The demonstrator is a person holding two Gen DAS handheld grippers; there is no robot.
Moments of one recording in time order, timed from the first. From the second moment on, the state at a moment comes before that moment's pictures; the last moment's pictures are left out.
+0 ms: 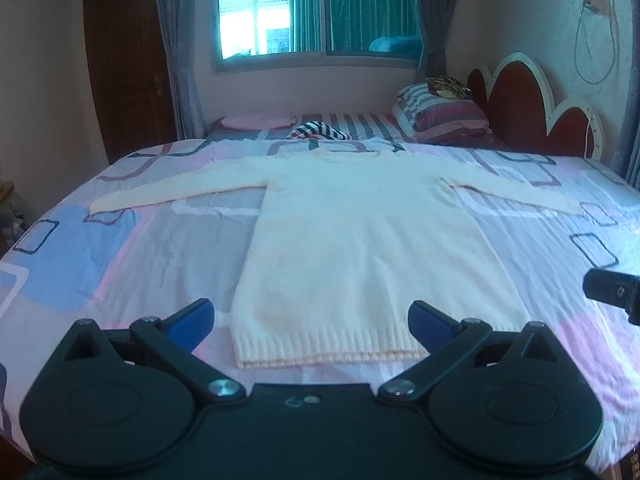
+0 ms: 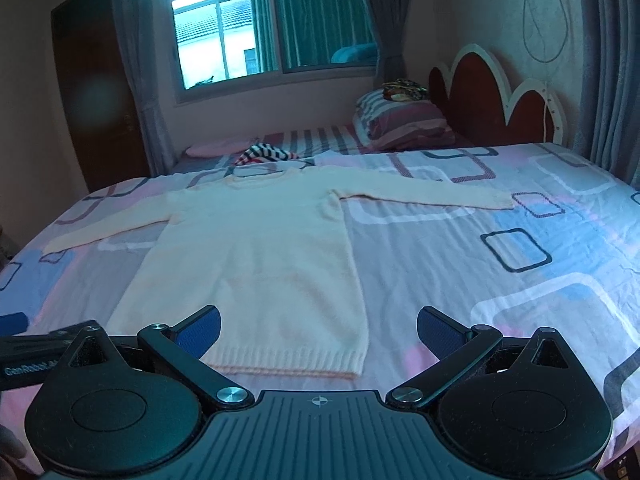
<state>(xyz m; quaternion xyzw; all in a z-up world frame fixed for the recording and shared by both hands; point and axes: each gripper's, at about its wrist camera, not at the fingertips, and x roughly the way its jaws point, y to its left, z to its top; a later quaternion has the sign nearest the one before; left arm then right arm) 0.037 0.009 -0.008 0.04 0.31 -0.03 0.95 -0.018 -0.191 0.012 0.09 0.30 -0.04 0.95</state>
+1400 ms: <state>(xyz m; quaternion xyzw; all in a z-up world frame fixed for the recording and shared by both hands) 0.271 -0.024 -0.042 0.06 0.33 0.00 0.94 0.200 -0.407 -0.037 0.16 0.26 -0.20 0.93</state>
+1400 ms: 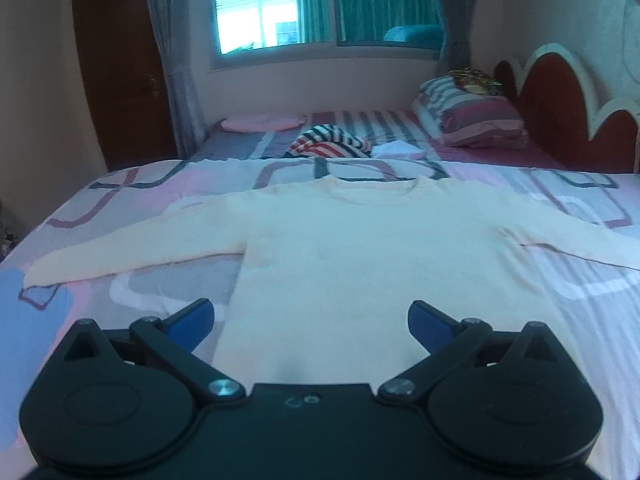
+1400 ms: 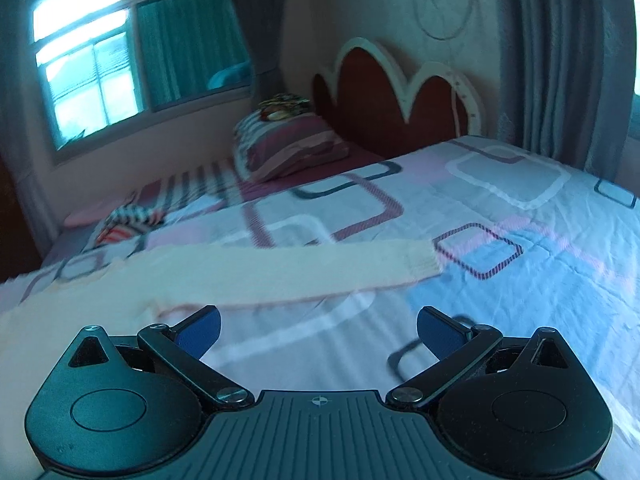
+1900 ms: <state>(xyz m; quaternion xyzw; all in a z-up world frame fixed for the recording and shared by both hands) 0.358 -0.063 -0.086 0.05 0.36 0.03 0.93 0.279 -0.513 -0.109 0.19 0.27 -0.26 0.90</state>
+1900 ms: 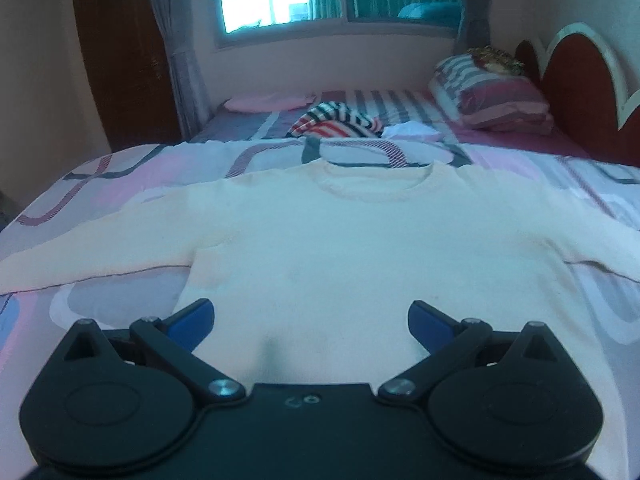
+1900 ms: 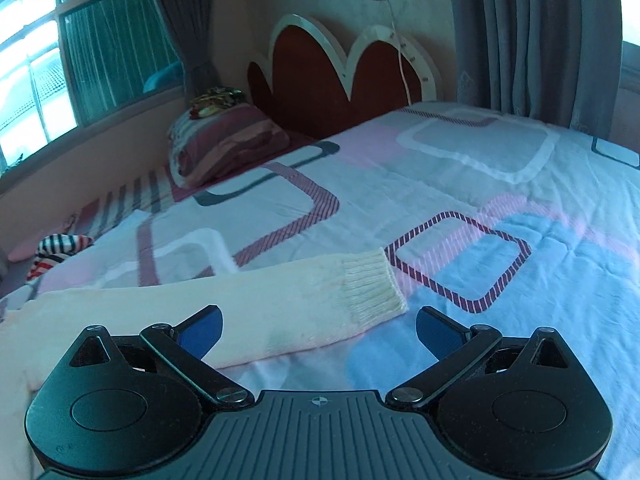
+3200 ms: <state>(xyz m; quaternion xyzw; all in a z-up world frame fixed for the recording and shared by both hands) 0.365 -0.030 -0.104 0.09 0.39 0.04 0.92 0.262 -0.574 -0.148 0.43 0.23 -0.26 0.84</state>
